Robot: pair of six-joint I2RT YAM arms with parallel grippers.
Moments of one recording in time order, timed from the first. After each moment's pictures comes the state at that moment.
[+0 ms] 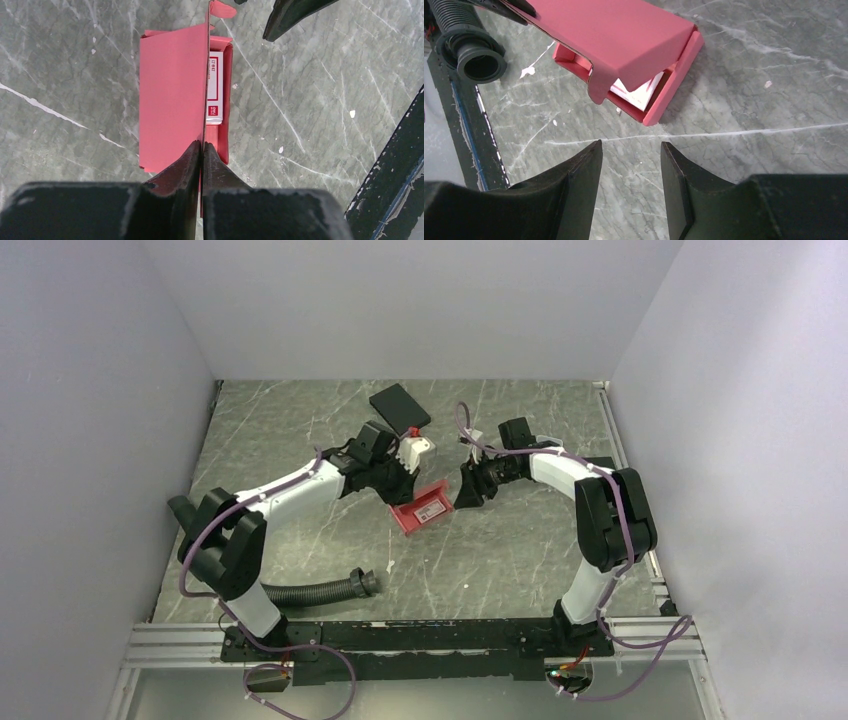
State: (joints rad) left arm -0.63 1.65 1.15 -0.36 0.41 0.16; right arm 0.27 1.76 1.08 -0.43 -0.86 -0.38
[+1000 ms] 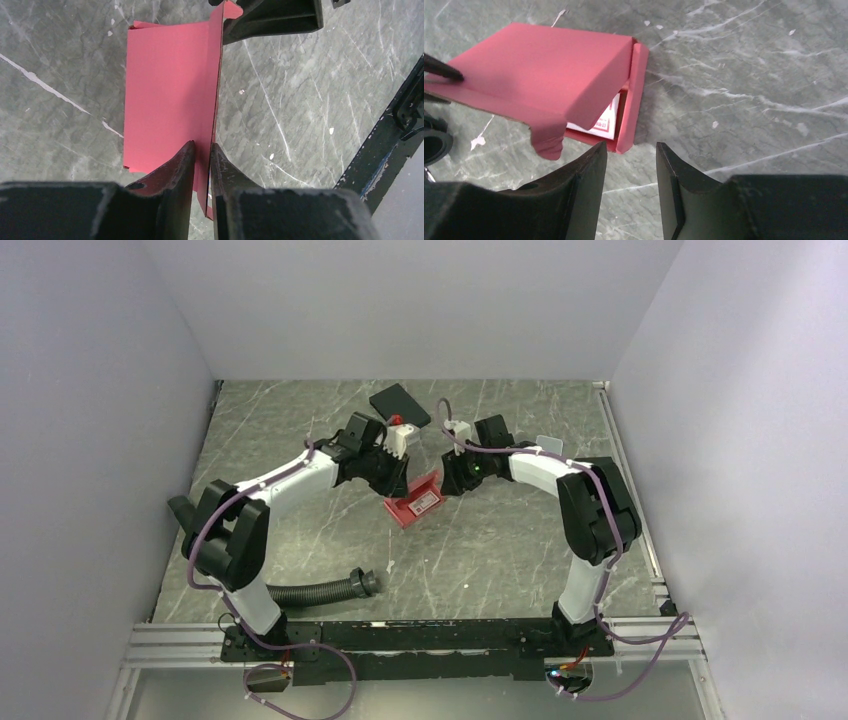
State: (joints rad) left arm -0.53 1.70 1.18 -0.37 0.49 0.02; right arm 0.39 1.83 1.13 -0.23 -0.56 -0.11
